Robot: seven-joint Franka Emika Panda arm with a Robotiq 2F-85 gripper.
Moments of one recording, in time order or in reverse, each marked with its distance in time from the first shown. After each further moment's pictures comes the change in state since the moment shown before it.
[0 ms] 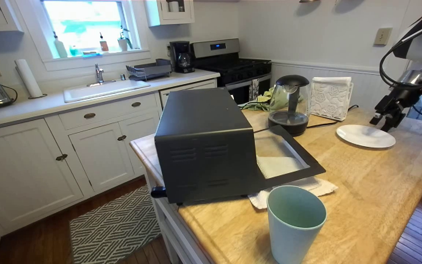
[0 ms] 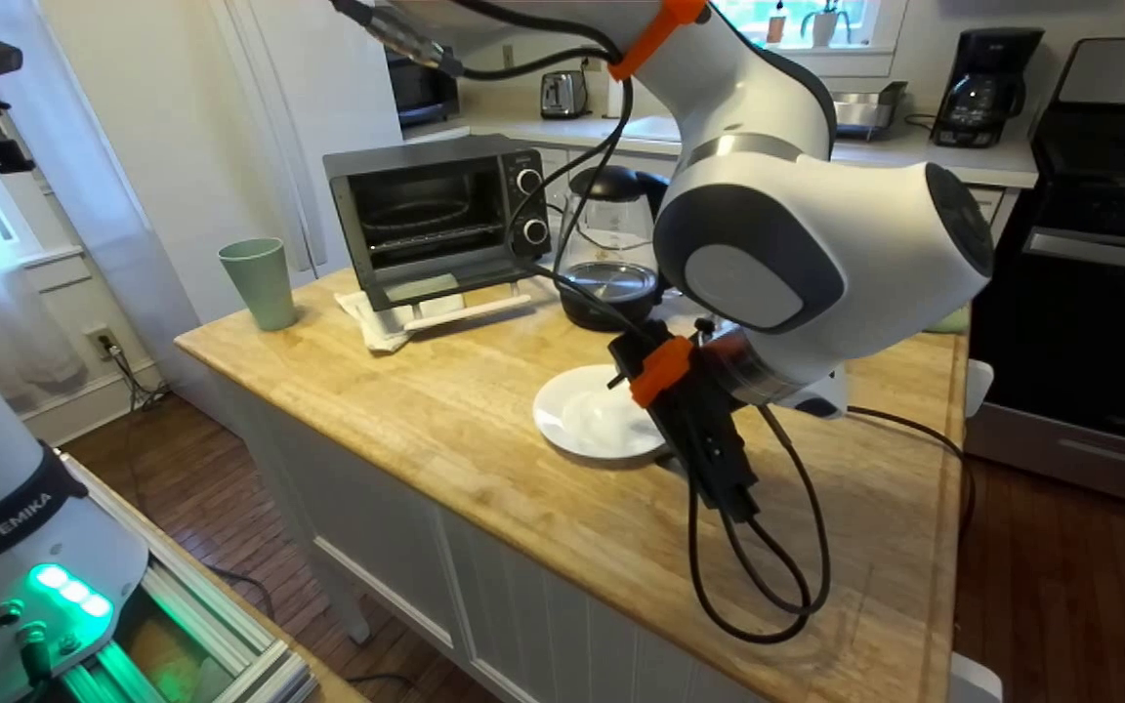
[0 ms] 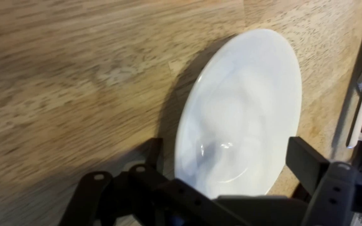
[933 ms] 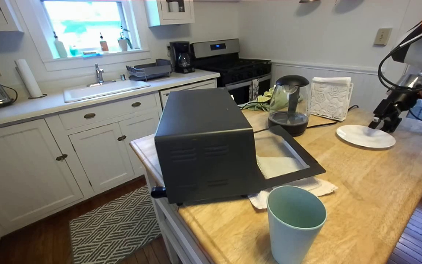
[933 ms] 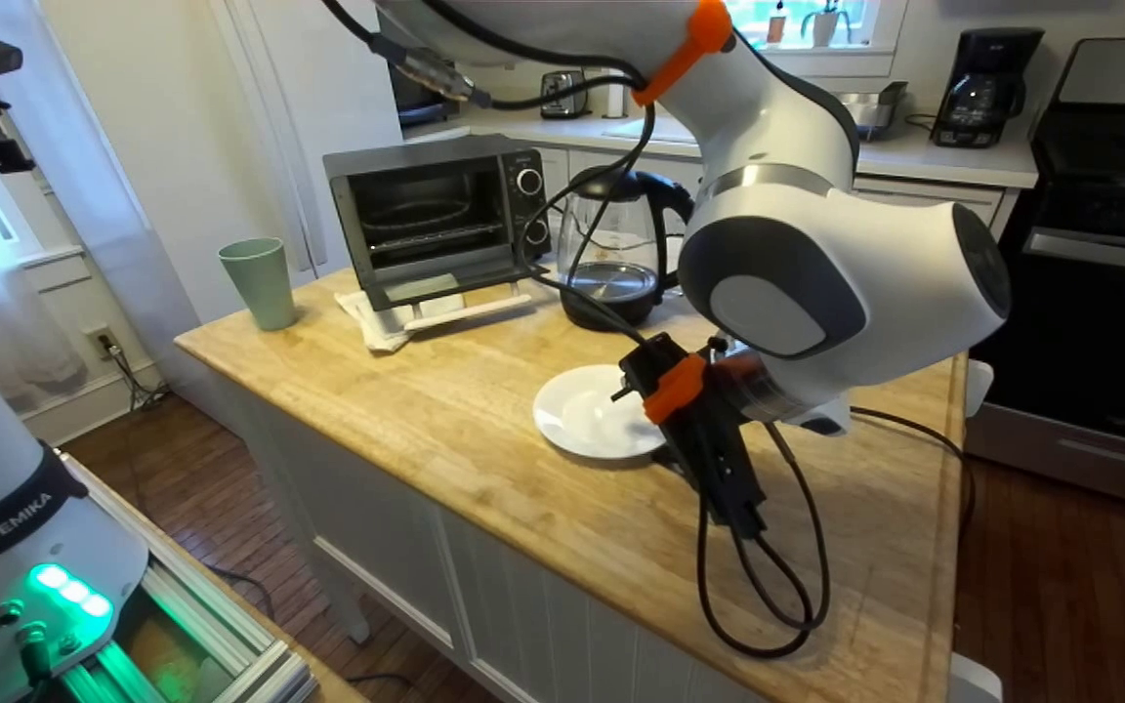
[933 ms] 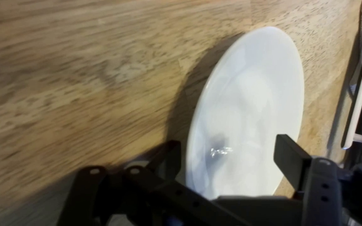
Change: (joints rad) arm -0.034 0.067 0.024 0.077 0.000 -0.060 -0.005
